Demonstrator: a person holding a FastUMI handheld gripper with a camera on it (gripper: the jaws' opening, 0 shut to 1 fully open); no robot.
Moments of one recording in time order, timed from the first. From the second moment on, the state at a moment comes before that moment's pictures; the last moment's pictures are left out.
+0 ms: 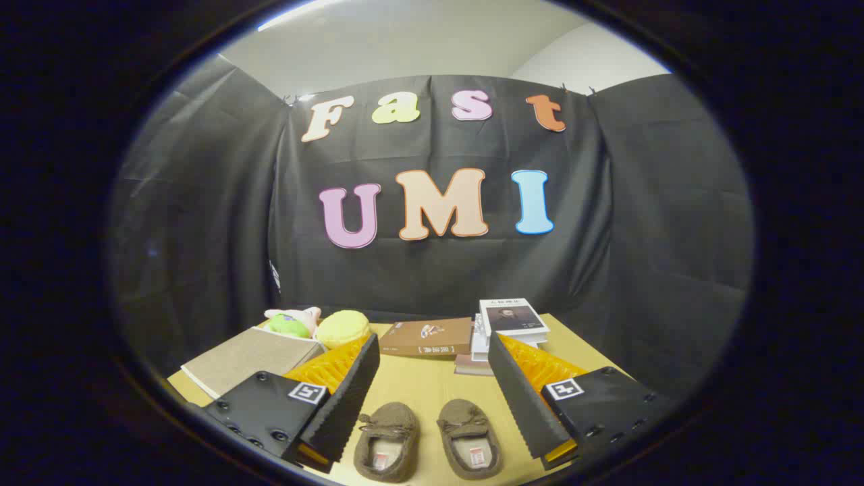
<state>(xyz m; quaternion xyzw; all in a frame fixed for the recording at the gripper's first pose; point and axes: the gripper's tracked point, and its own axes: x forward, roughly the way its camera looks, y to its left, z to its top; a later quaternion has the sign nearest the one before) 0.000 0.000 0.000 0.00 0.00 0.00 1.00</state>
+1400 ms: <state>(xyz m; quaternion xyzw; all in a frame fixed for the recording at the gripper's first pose) -0.024 0.075 -0.059 0.32 0.05 0.09 0.94</state>
